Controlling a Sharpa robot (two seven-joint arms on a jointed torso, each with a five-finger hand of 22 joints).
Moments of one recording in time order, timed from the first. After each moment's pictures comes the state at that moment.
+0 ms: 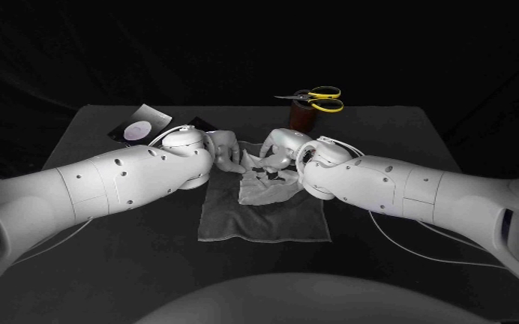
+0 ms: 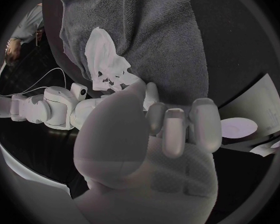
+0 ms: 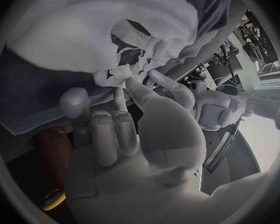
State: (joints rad) left arm 1.12 -0.58 -0.11 1.28 -1.37 -0.04 -0.42; left_hand 1.41 -0.16 0.23 0.28 0.05 0.95 0.04 0.80 0.33 1.34 -0.04 1.39 1.12 1.47 -0.09 1.52 1.31 0.07 1.43 0.01 1.39 1.31; right arm 1.06 -0.41 -0.16 1.13 -1.33 -0.38 -0.17; right_hand 1.13 -0.05 0.37 -0.18 0.05 1.07 0.10 0.16 0.37 1.47 0.04 1.57 1.31 1.46 -0.02 1.57 1.31 0.12 1.23 0.09 1.03 1.21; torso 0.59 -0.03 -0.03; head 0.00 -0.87
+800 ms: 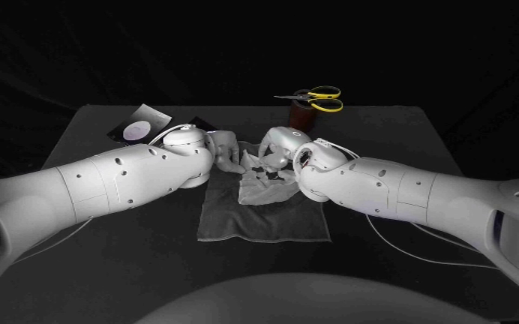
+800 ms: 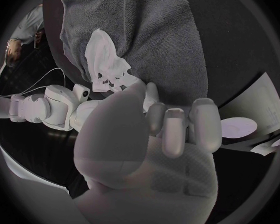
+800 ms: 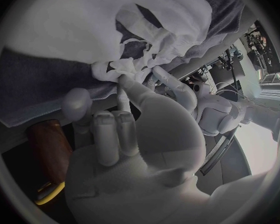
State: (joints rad) left arm 1.13 -0.58 -0.11 1.28 -1.38 -0.01 -0.43; left_hand 1.41 -0.16 0.23 0.29 0.05 0.95 0.03 0.80 0.33 1.34 -0.04 1.39 1.12 1.47 -0.09 1.52 1.31 0.07 1.43 0.01 1.39 1.31; right arm 1.05 -0.38 -0.16 1.11 -1.39 -0.47 -0.18; right_hand 1.20 0.00 0.46 -0.26 0.05 1.16 0.06 0.25 0.42 1.47 -0.01 1.57 1.31 1.46 -0.06 1.57 1.31 0.12 1.25 0.05 1.05 1.24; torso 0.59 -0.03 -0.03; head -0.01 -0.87
